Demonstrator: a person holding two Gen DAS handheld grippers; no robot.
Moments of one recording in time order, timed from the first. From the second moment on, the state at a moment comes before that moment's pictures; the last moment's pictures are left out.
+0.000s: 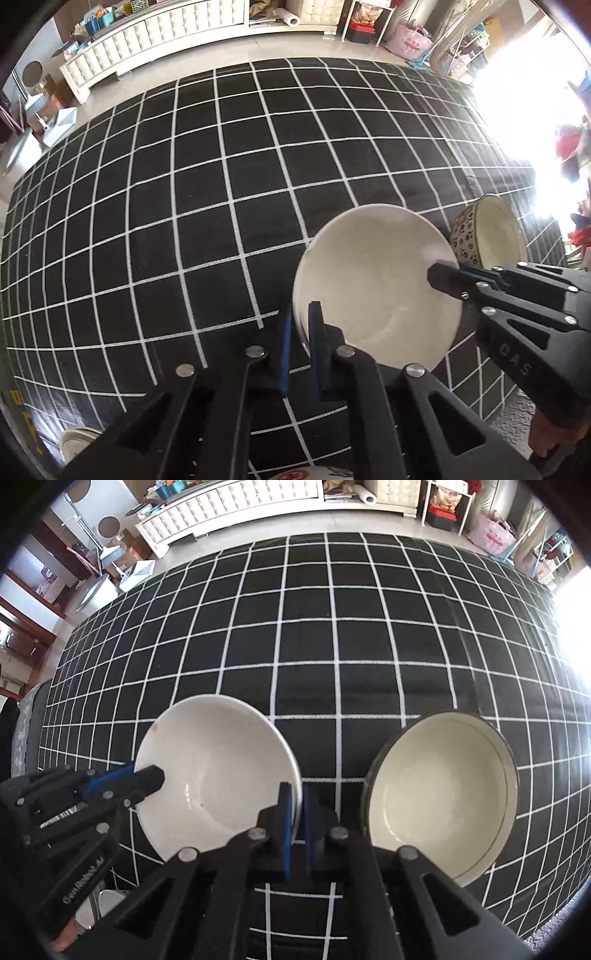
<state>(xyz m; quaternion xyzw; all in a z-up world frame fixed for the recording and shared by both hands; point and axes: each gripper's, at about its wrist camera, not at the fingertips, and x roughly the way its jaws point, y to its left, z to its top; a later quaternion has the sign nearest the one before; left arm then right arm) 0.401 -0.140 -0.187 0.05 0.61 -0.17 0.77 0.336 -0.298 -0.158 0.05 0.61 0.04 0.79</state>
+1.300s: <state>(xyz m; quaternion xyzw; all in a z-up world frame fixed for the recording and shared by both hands) 0.253 -0.040 -0.108 0.01 0.58 -0.14 0.80 0.234 -0.200 -0.089 0.04 0.58 0.09 0.81</state>
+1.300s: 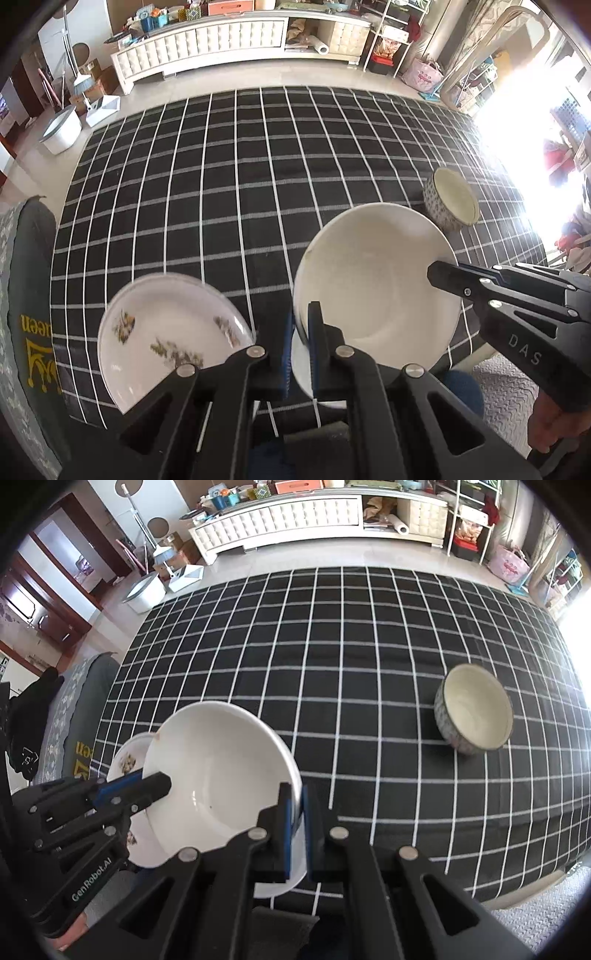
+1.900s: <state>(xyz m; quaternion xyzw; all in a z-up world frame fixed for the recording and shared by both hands) 0.225 -0.041 -0.159 0.00 0.62 -0.13 0.77 0.214 -0.193 -0.133 0.04 0.62 0.07 0.78</state>
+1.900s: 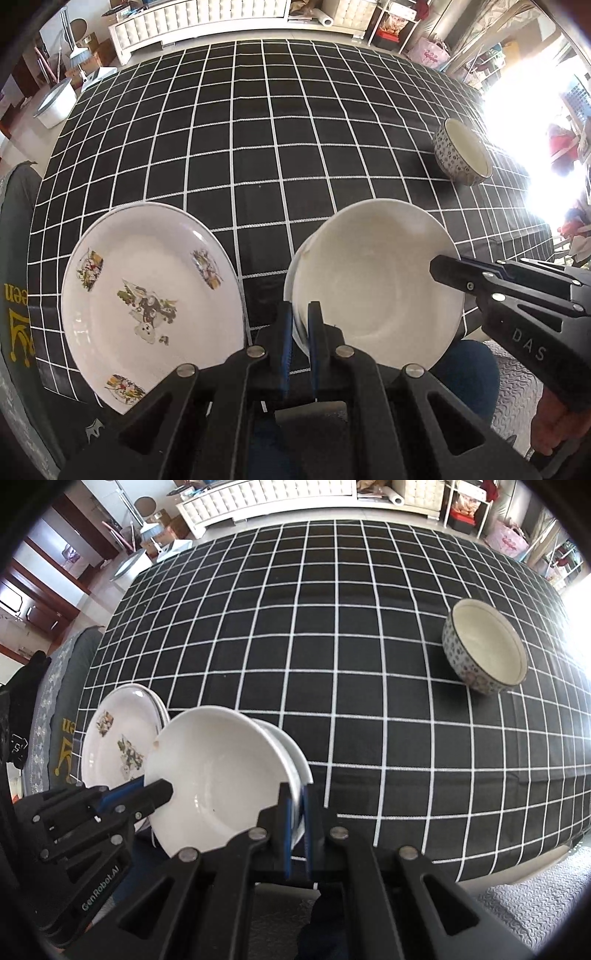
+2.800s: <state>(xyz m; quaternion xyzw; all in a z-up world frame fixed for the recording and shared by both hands) 0.236 -0.048 -0.178 0.00 0.63 -0.13 0.77 0.219 -0.192 -0.153 0.03 0.64 0.07 0.76</state>
